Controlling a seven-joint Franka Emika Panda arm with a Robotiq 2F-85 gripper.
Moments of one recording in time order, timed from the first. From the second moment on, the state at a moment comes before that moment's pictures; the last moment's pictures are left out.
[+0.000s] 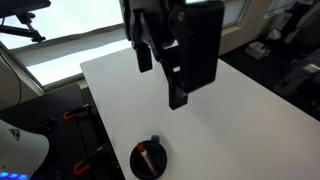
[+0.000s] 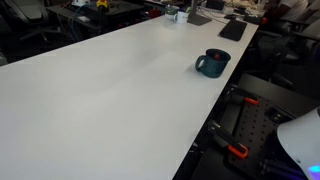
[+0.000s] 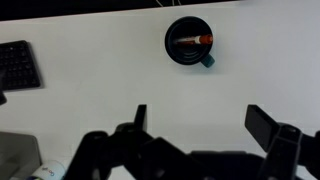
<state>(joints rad) -0.21 -0.50 -0.23 -2.47 -0.29 2.04 -0.23</state>
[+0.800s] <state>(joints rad) -0.21 -0.47 -0.23 -2.47 -0.28 2.04 -0.23</state>
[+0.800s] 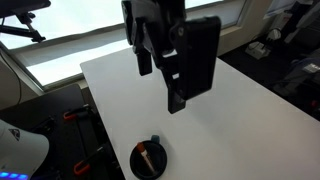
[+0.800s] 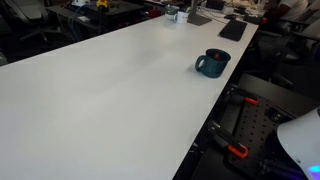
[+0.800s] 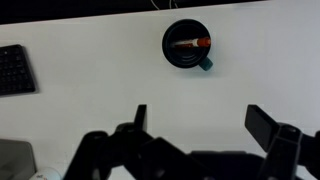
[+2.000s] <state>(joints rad) -0.14 -0.29 -0.14 -2.37 -0.28 1.99 -0.22</state>
